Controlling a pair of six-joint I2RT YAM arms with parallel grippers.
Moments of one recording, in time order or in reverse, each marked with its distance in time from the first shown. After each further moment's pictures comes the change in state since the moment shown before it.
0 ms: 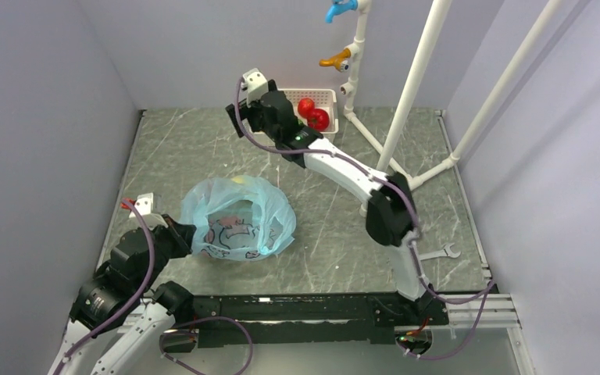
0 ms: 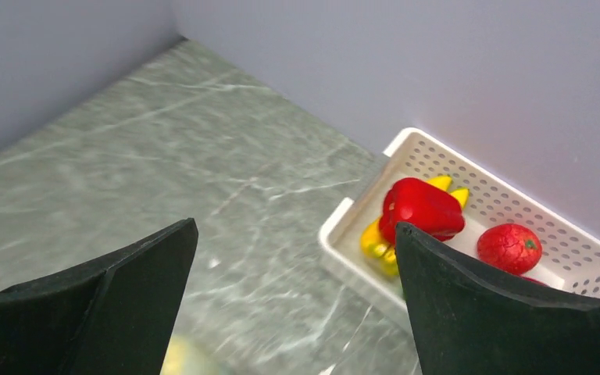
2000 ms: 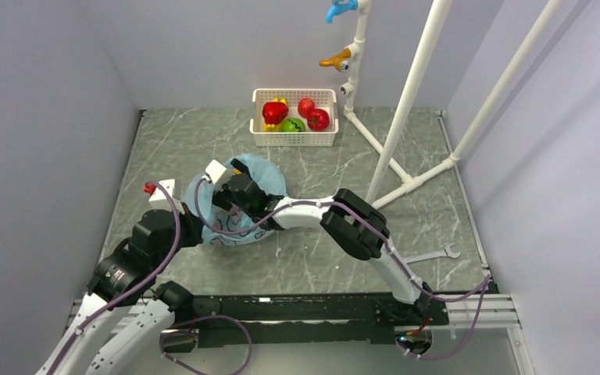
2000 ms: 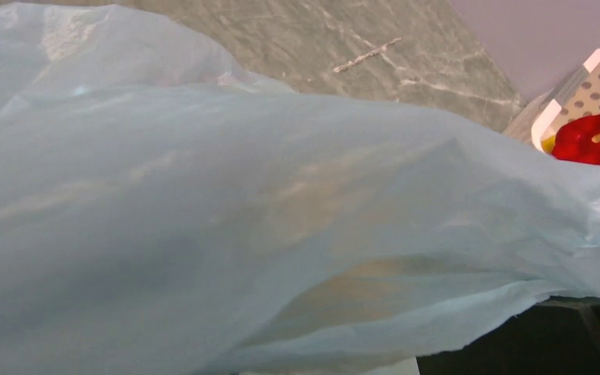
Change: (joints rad) left arm -0.001 0.180 0.001 0.072 0.011 0.047; right arm 0.293 0.040 -0.516 0.417 0.170 -0.212
